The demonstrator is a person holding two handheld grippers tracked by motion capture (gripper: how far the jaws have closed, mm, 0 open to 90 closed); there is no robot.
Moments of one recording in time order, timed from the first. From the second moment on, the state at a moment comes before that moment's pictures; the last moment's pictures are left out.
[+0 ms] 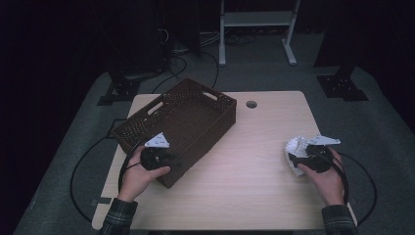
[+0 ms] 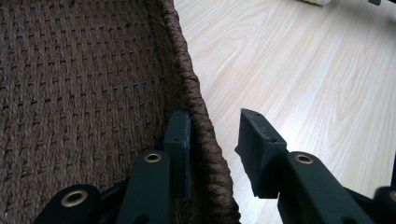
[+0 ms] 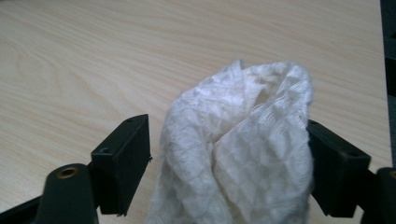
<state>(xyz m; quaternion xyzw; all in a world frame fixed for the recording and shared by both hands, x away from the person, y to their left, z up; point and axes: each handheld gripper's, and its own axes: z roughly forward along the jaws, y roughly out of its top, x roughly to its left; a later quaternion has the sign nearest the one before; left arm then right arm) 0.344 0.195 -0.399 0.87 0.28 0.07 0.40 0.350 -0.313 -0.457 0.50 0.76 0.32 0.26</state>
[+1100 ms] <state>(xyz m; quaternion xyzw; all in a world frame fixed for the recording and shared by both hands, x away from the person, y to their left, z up) 0.345 0.196 -0.399 0.87 0.29 0.08 0.40 0.348 -0.307 -0.475 0.50 0.78 0.32 0.21</state>
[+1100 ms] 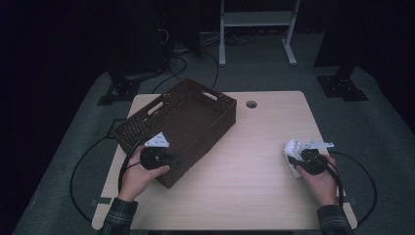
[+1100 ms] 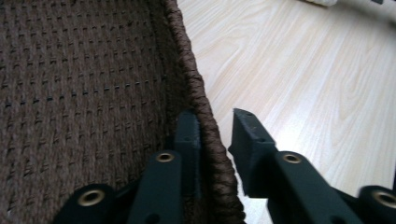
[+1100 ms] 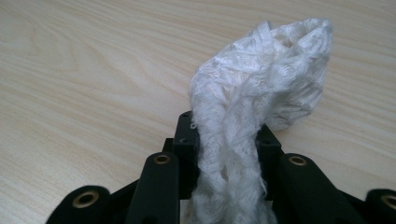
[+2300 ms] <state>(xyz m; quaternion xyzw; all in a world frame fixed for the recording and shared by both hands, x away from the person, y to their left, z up) 0.318 0.201 -0.400 0.87 0.28 0.05 0.40 0.359 -0.275 -0.433 0.45 0.78 0.38 0.21</state>
